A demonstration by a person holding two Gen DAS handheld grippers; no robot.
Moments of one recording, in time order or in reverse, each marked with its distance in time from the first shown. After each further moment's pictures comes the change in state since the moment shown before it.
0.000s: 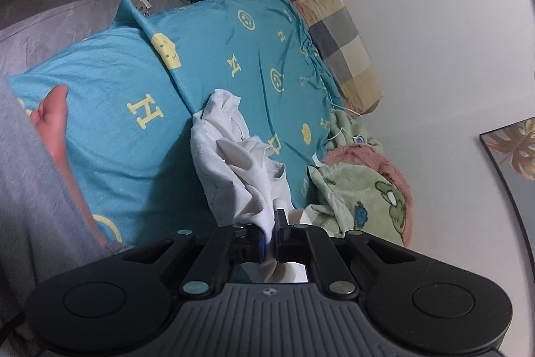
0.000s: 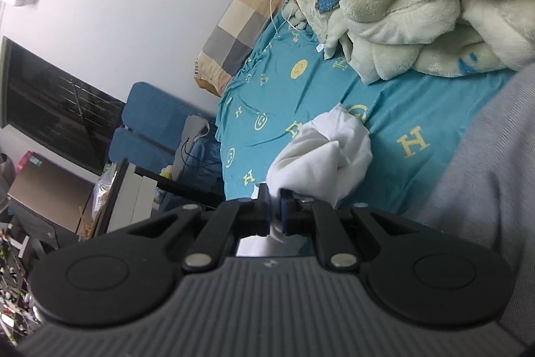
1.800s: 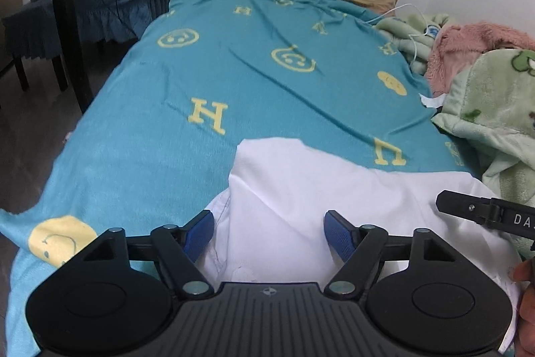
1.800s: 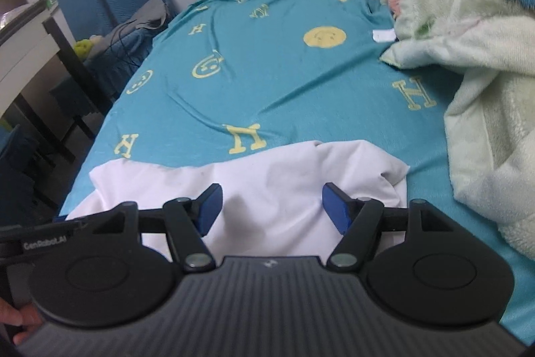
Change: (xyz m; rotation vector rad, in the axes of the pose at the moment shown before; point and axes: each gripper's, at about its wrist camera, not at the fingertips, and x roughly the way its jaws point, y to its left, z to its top) left arm 0.311 -0.029 0.091 0.830 0.019 0.367; right arm 0.314 0.010 0.046 -0.677 0.192 -0.223
